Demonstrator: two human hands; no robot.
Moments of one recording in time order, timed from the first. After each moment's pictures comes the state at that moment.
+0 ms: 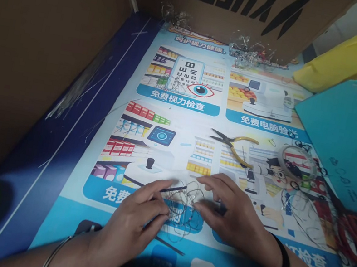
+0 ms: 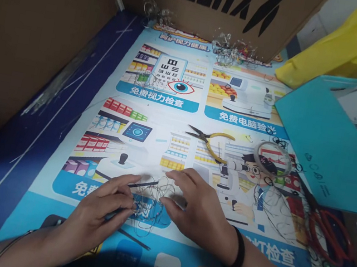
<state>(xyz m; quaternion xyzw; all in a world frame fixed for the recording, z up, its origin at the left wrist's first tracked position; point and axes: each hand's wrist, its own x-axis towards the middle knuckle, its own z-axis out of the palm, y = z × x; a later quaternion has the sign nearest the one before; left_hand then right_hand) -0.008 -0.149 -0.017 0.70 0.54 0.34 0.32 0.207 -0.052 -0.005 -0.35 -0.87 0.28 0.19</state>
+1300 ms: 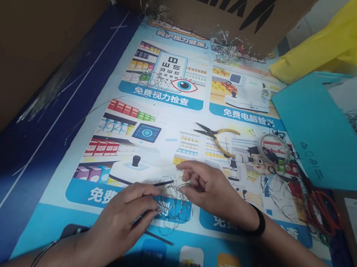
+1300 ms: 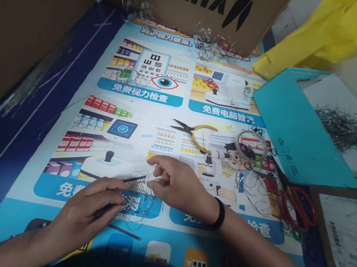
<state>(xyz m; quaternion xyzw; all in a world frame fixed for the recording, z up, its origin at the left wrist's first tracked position) -0.008 -0.144 -0.015 0.75 0.52 0.33 0.25 0.195 -0.035 0.000 -0.39 -0.79 0.46 0.12</state>
